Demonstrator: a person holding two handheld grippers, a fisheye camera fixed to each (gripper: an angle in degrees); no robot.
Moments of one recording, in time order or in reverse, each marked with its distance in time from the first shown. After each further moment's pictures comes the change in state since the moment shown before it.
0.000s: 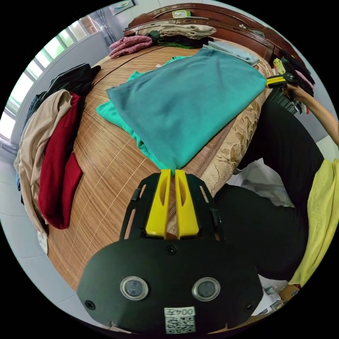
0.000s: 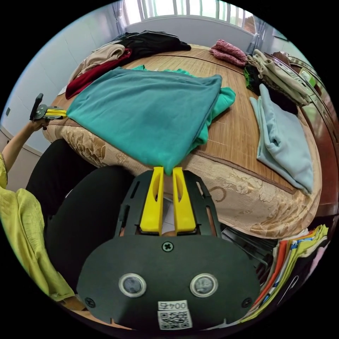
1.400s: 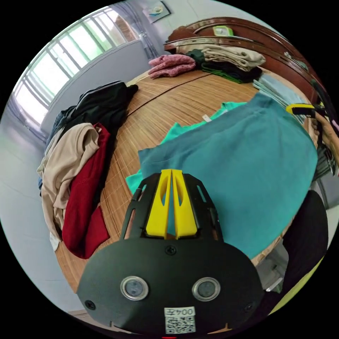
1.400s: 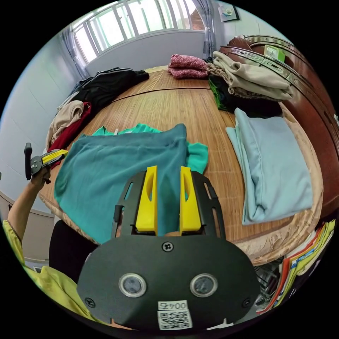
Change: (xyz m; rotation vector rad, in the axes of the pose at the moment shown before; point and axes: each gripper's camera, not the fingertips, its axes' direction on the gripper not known) left arm -0.013 -0.163 0.038 0.132 -0.218 -0.194; right arm 0.095 -0.223 0.035 0.184 -0.004 0.311
